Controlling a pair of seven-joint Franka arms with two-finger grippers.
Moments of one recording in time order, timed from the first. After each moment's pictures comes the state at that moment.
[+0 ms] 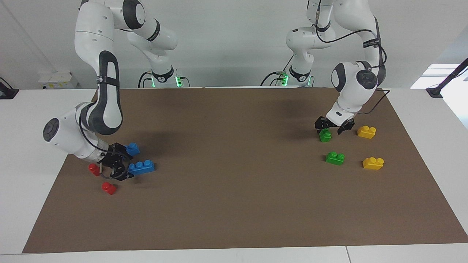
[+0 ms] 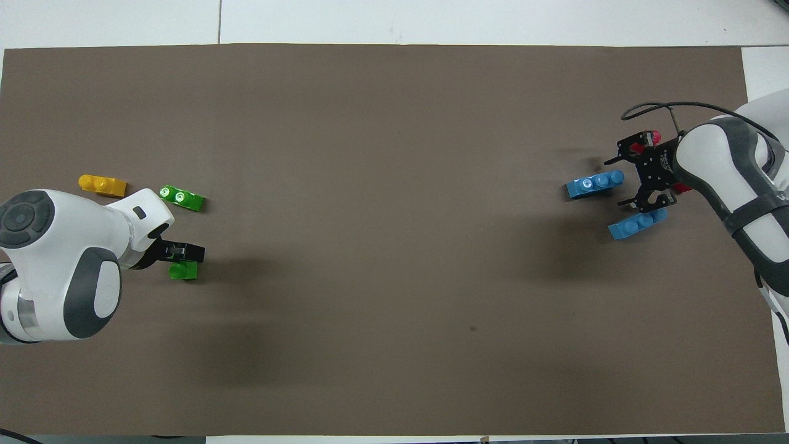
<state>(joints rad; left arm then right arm) 0.00 -0.01 -0.06 -2.33 0.00 2.26 0.10 -0.19 0.47 0.01 -1.76 0.36 2.06 0.97</state>
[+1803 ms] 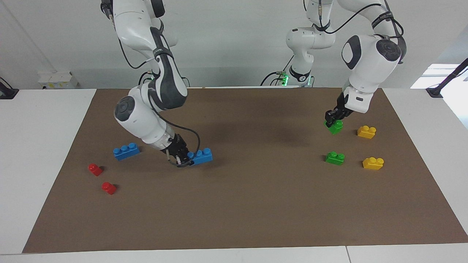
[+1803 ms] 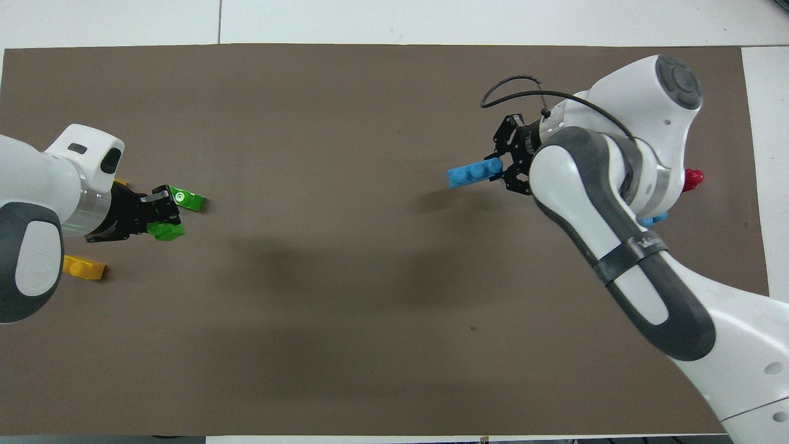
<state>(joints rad) -0.08 -0.07 -0.07 -2.02 -0.08 1.94 -0.55 0.22 0.39 0.04 -1.71 0.41 2.14 1.38</state>
